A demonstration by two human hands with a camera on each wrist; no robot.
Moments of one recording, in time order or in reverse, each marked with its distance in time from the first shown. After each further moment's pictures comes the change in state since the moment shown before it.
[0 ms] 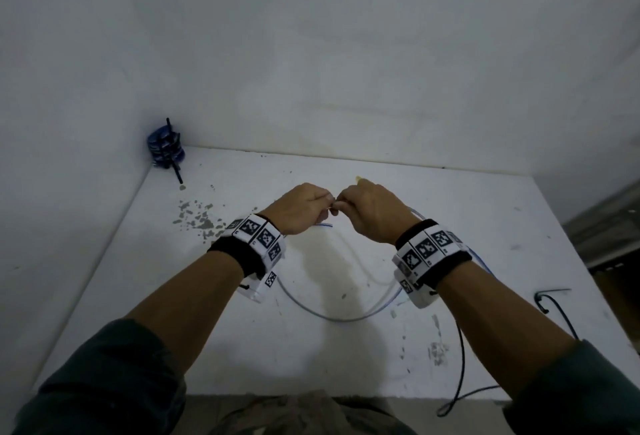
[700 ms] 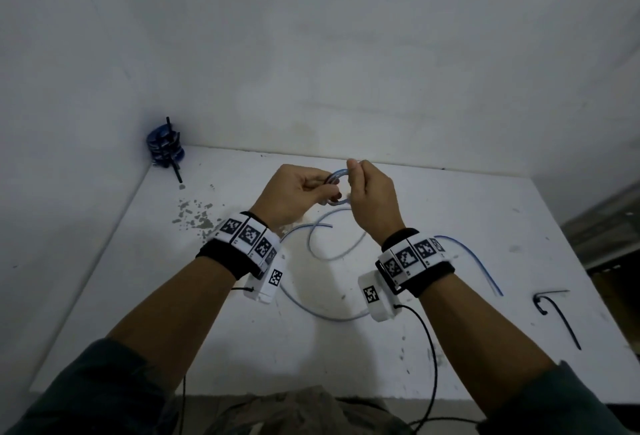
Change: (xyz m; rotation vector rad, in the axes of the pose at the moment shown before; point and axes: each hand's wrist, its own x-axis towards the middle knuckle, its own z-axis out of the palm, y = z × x) left_hand -0.015 0.020 -0.010 -0.320 0.312 0.246; right_hand 0.015 -0.037 -0.007 0.551 0.494 0.445
